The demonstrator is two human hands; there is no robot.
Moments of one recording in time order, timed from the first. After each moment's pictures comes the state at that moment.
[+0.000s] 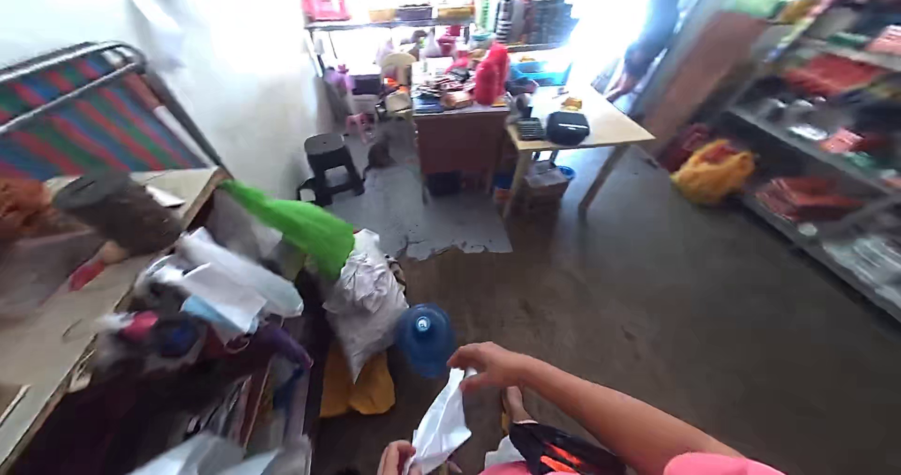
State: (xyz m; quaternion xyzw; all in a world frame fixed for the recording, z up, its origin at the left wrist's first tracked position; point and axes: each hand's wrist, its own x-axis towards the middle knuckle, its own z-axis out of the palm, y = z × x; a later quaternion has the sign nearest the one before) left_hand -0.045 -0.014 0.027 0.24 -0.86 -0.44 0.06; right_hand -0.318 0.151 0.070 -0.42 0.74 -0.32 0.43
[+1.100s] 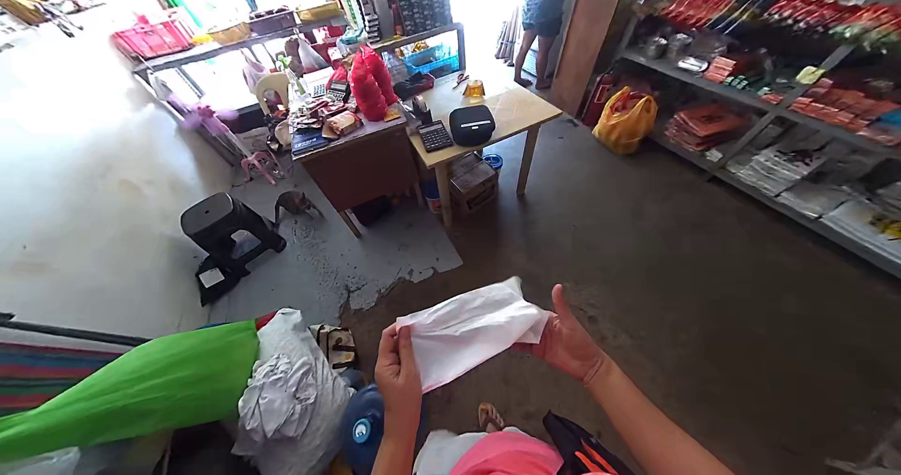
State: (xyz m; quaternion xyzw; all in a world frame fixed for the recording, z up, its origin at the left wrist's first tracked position) left_hand -0.521 0.149 0.122 0.06 -0.70 -0.66 0.26; right_hand -0.568 0.435 0.109 0.00 0.33 -0.89 0.33
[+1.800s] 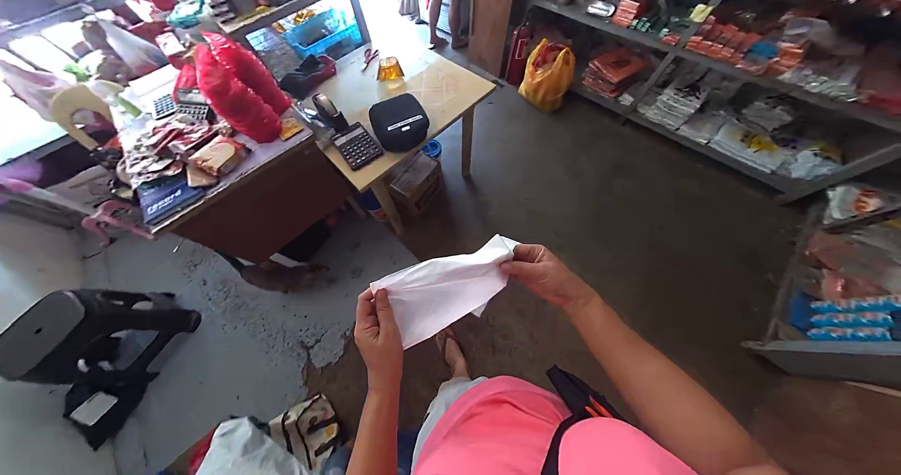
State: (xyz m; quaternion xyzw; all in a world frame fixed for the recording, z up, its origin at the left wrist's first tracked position) left_hand -0.829 0.175 0.108 -0.03 -0.70 -0.70 0.15; right_hand -0.812 0.476 0.119 0.00 0.55 -0.83 0.07
